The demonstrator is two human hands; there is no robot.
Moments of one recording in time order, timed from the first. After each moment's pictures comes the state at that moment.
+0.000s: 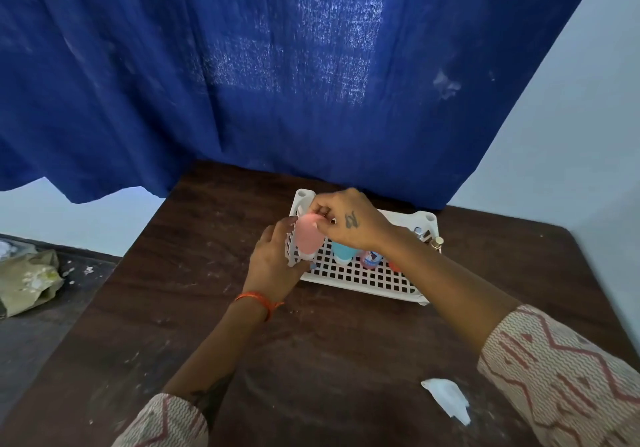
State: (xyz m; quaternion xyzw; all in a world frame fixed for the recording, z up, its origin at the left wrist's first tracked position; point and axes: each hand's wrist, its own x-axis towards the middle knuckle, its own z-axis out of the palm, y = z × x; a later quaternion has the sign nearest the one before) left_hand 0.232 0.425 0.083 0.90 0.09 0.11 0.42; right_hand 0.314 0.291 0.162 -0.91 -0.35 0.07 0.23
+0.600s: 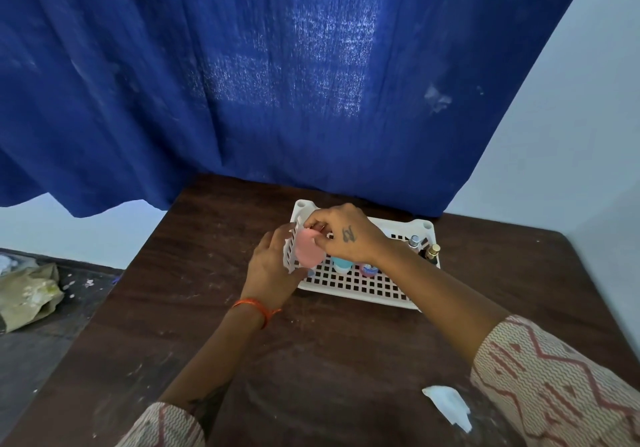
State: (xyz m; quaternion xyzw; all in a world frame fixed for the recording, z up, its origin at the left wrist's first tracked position) left_hand 0.230 0.428 0.098 0.90 0.08 0.10 0.41; right_hand 0.314 0.291 0.154 -0.91 -0.35 0.09 0.23
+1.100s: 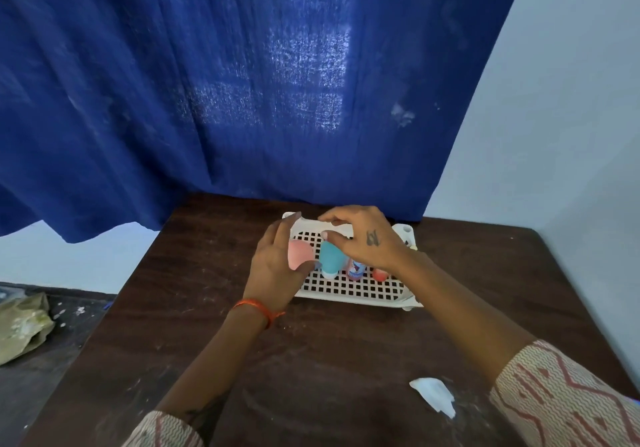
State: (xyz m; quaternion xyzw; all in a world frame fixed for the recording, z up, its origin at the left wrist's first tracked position) left_hand 0.225 0.407 0.136 0.90 0.00 0.17 0.40; right_hand 0.293 0.243 0.182 -0.90 -0.30 -0.02 0.31
